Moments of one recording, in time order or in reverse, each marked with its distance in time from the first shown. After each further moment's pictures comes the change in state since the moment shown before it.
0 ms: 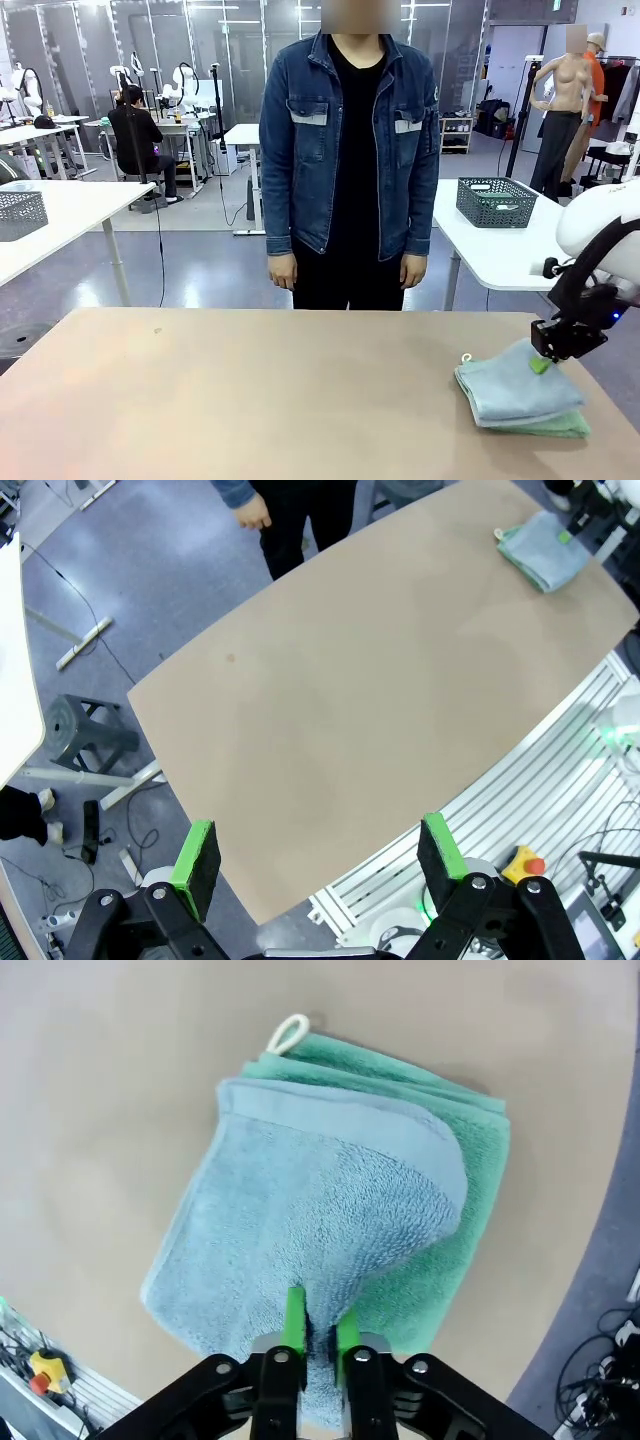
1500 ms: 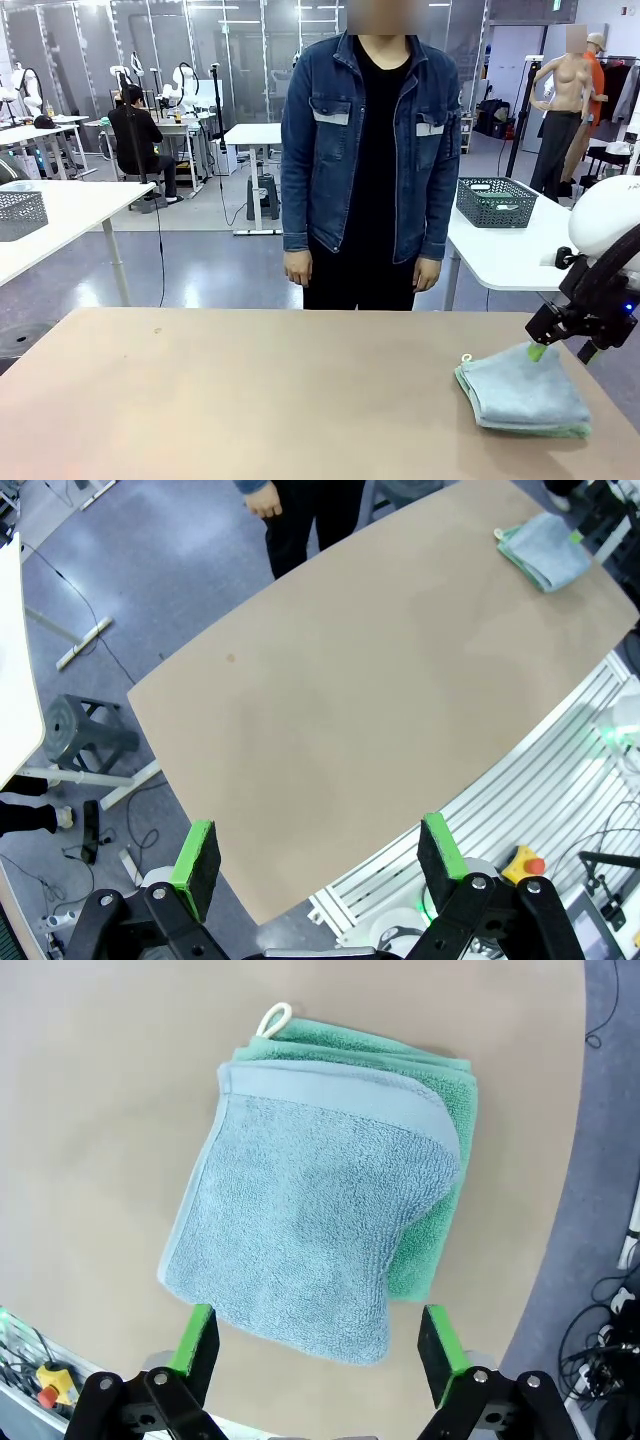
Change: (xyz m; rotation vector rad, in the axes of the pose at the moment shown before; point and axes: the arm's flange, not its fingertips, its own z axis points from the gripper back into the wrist) left arm 0.000 0.000 0.000 0.000 0.000 0.000; right arm -0.019 0.020 0.029 -0.064 -0.015 -0.060
